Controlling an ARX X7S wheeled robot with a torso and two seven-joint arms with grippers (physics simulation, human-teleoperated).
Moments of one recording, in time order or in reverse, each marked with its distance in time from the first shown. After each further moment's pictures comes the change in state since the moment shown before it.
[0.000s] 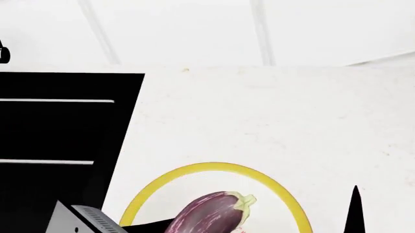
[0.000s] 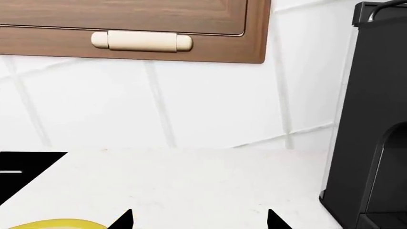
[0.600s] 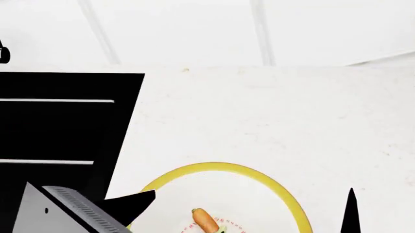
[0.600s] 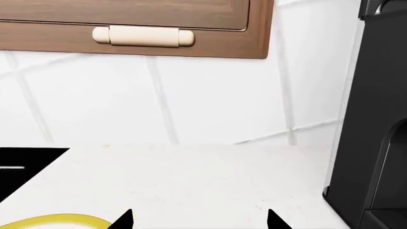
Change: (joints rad) left arm -0.081 -0.021 -0.009 0.014 -0.098 0.076 -0.090; right arm 0.013 -0.003 -0.034 0.011 -0.012 -0.002 -0.005
